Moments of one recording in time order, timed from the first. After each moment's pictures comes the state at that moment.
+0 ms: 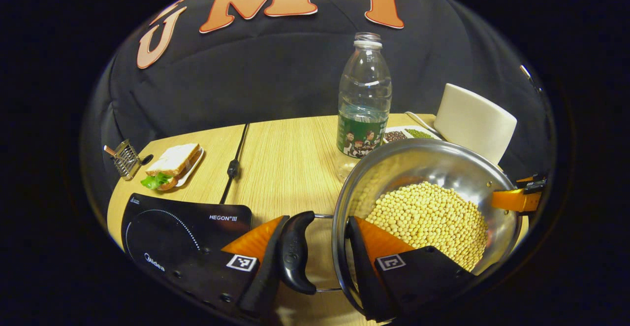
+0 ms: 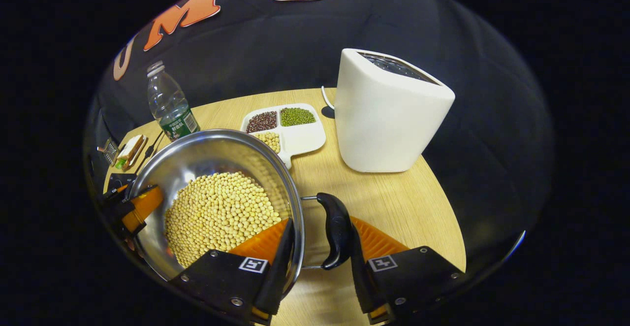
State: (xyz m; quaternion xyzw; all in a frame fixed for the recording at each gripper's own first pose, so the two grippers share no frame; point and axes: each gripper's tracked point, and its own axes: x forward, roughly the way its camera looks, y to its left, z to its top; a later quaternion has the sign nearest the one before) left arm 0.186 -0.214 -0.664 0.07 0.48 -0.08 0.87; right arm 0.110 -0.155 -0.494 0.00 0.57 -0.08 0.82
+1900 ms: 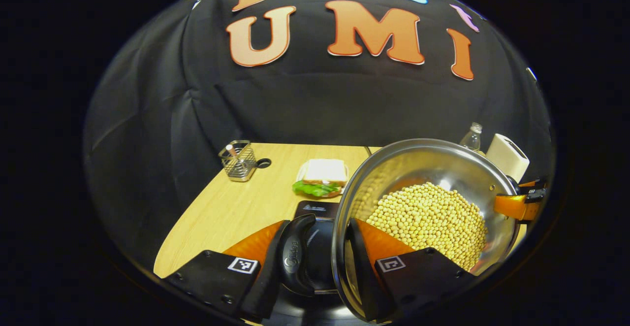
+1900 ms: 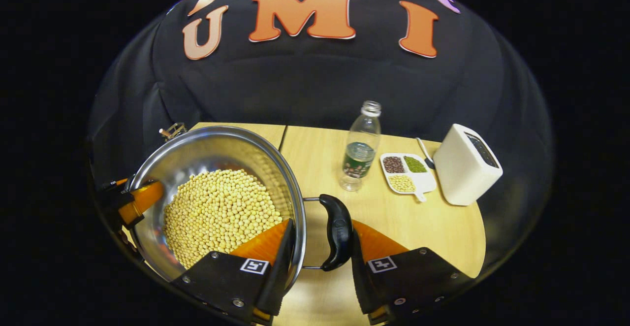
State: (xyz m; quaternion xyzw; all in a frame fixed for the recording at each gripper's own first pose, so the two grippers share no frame) left arm 0.158 0.089 -0.482 0.07 0.43 0.06 0.90; right arm 0.138 -0.164 -0.521 -0.03 0.52 0.07 0.85
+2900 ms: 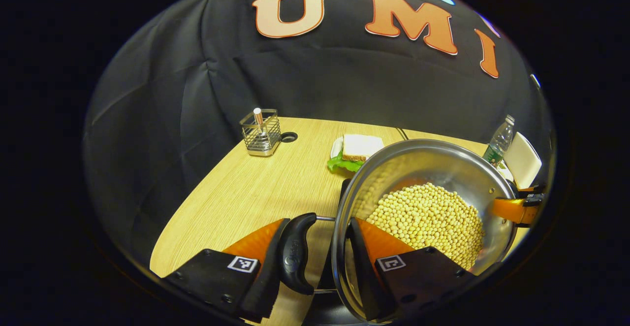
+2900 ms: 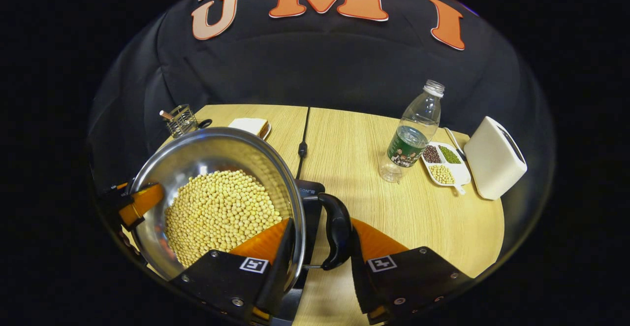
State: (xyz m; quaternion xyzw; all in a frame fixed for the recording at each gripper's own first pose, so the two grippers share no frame) left arm 0.143 0.152 -0.533 0.04 0.47 0.10 0.88; right arm 0.196 -0.242 -0.433 -0.03 0.55 0.07 0.83
